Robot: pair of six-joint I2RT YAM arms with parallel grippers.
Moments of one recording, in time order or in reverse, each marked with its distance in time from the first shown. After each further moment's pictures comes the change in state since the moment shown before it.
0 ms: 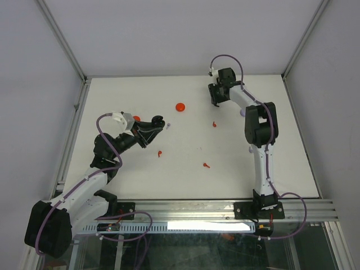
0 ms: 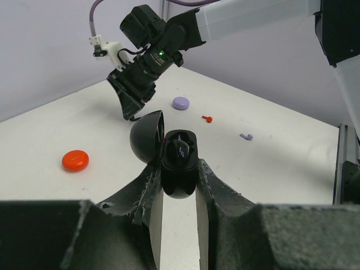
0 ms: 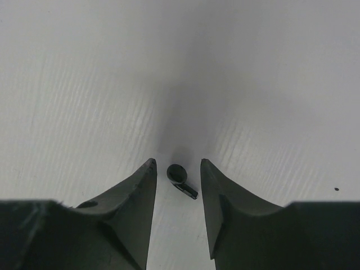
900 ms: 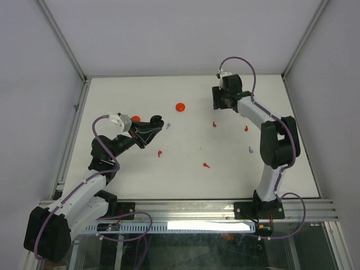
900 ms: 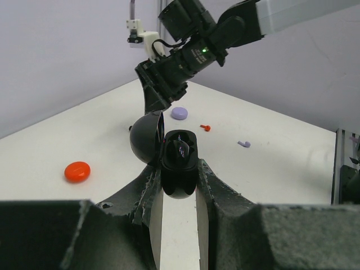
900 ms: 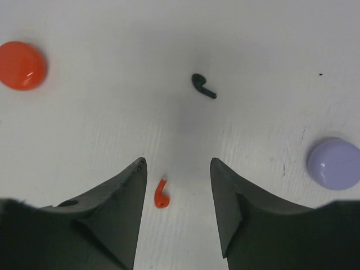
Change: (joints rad) left arm 0.000 -0.053 -0.004 0.003 0.003 -0.003; right arm 0.075 -0.486 -0.493 0.138 0.112 0.204
